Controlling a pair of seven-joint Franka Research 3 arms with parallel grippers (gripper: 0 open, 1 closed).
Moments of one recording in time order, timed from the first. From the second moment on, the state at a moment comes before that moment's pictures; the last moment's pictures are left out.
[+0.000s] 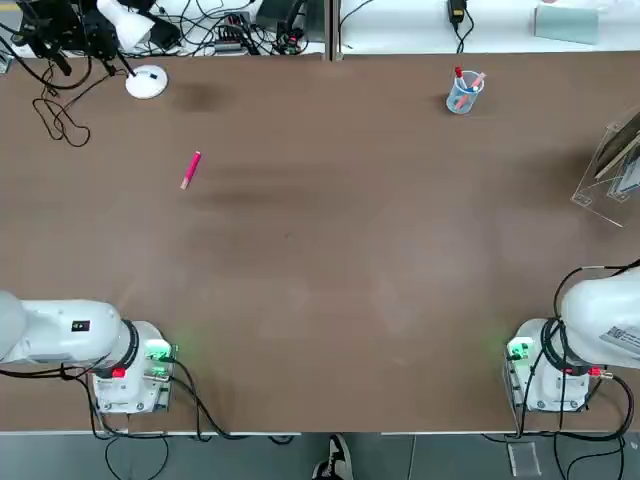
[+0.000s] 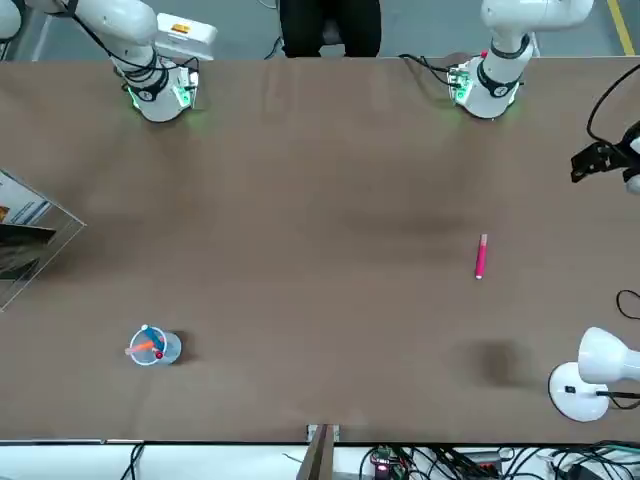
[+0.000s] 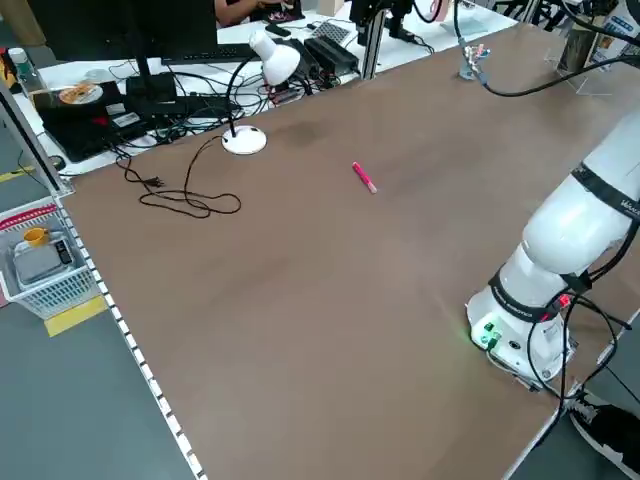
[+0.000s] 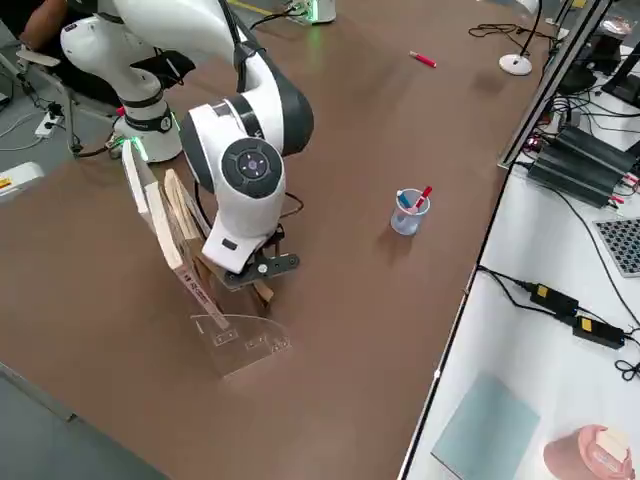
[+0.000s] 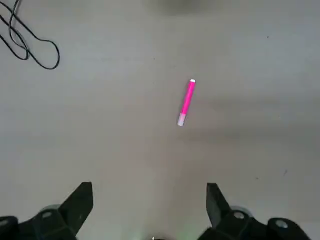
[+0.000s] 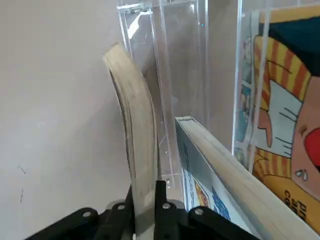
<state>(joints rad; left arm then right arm) 0.01 -0.09 -0.07 -1.77 0.01 1.63 -0.04 -0.41 0.57 -0.14 -1.37 0.11 1.61 0.17</state>
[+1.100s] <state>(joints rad) 0.02 -0.09 -0.07 -1.67 0.01 1.58 -0.04 -0.42 0.58 -0.14 -1.36 0.11 1.64 0.14</state>
